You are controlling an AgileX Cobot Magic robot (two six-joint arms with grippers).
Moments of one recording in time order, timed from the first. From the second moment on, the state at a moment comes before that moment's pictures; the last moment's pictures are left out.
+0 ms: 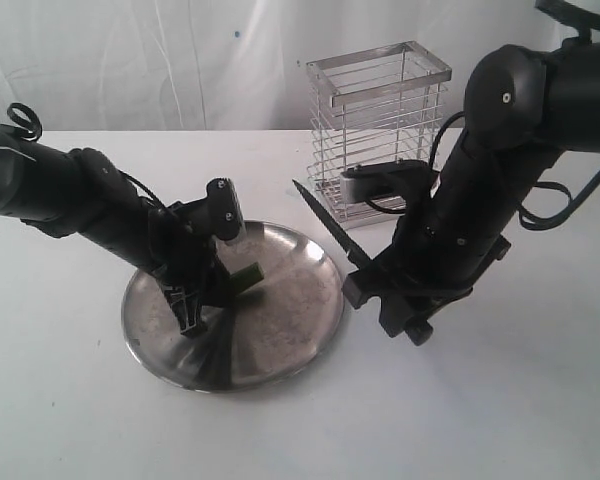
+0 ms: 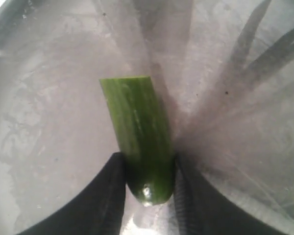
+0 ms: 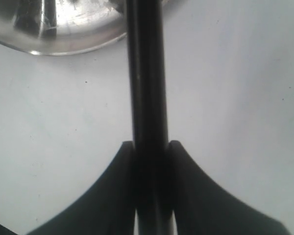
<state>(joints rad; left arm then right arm) -0.30 1.96 -1.16 -0.81 0.46 1.64 0.45 1.68 -1.17 0.26 1.01 -0.21</state>
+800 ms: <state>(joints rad) -0.30 1.94 -1.16 -0.81 0.49 1.55 0.45 1.68 -1.17 0.26 1.01 -0.21</state>
